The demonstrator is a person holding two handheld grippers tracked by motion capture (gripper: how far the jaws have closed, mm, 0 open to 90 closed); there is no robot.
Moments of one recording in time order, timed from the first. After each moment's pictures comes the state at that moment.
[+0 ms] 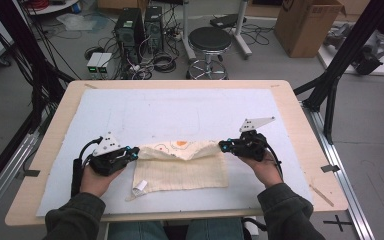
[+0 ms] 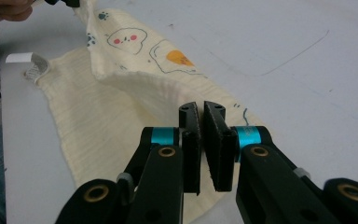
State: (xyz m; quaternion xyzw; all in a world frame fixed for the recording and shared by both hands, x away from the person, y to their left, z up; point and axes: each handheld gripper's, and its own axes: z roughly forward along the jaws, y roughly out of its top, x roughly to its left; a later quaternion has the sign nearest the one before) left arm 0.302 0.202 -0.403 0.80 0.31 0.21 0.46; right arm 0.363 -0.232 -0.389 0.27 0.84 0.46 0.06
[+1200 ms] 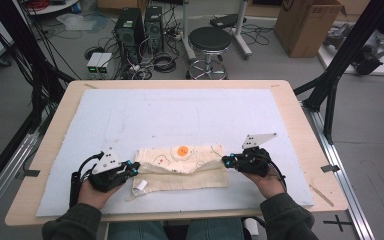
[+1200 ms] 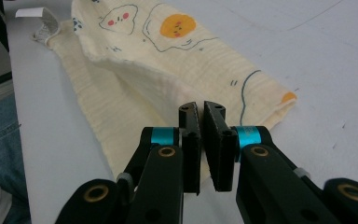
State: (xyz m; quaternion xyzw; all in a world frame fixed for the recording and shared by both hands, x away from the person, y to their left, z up) left arm 0.271 0.202 -0.419 0.82 0.29 0.19 0.45; right arm 0.330 -0.240 -0.412 0.26 0.85 0.44 0.05
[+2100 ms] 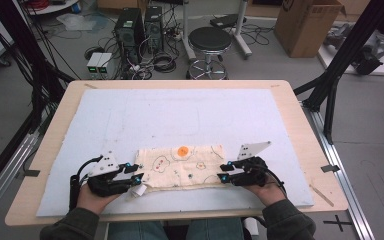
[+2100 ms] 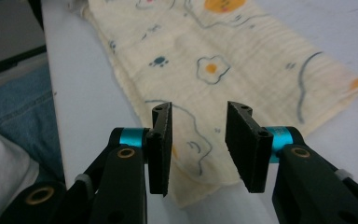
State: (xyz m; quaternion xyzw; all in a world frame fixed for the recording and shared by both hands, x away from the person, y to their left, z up) left arm 0.262 0.199 -0.421 0.82 0.28 0.14 0.48; right arm 0.312 -0.229 -0.424 0.22 0.88 0.43 0.02
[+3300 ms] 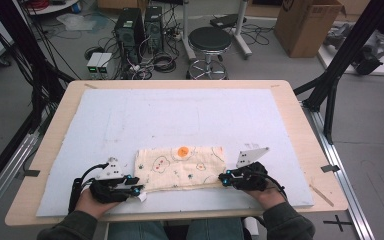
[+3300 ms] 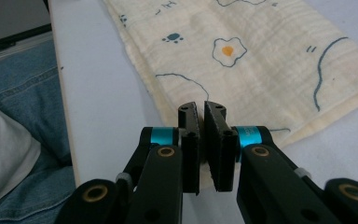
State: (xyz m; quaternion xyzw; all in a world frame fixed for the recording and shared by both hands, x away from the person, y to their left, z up) left arm 0.259 0.203 -0.442 0.86 0.28 0.09 0.43; right arm 0.299 -0.230 -0.428 0.20 0.89 0.41 0.02
